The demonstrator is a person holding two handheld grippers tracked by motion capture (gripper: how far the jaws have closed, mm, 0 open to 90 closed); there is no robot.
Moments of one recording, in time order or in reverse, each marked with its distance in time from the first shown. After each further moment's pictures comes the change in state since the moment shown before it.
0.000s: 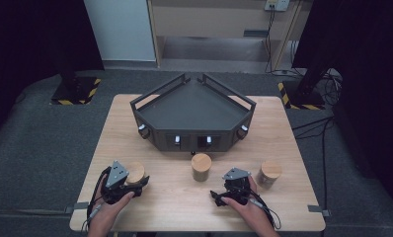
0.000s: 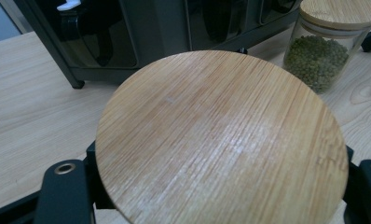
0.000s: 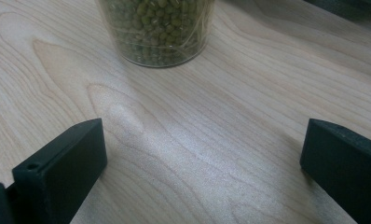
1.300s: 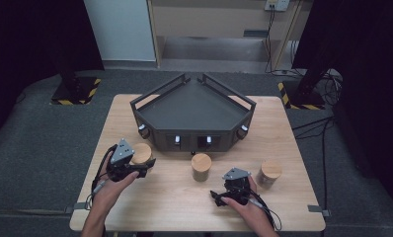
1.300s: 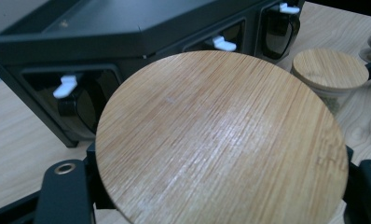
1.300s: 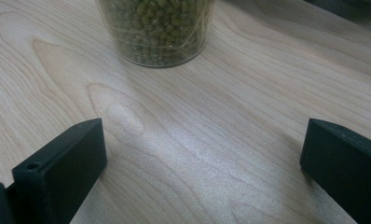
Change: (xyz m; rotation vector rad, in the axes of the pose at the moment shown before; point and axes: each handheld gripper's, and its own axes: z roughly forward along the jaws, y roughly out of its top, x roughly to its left) left arm 0.033 0.057 0.020 -0.023 -0.085 0.053; right arm 0.000 0.000 0.000 0.001 0.000 -0.001
